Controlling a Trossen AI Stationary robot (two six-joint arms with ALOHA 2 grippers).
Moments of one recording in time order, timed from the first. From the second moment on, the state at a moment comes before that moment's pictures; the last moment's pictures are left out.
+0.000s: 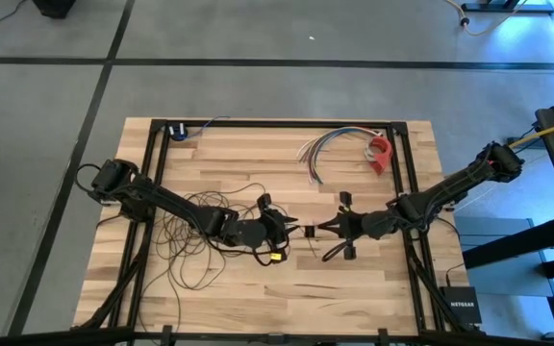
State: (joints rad) left arm -0.33 1.75 1.20 0.14 -0.62 -0.17; right arm 0.45 1.10 0.58 0.01 0.43 0.05
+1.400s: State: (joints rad) left arm -0.33 1.76 1.20 0.16 -0.56 -0.13; right arm 0.45 1.10 0.58 0.11 0.40 0.01
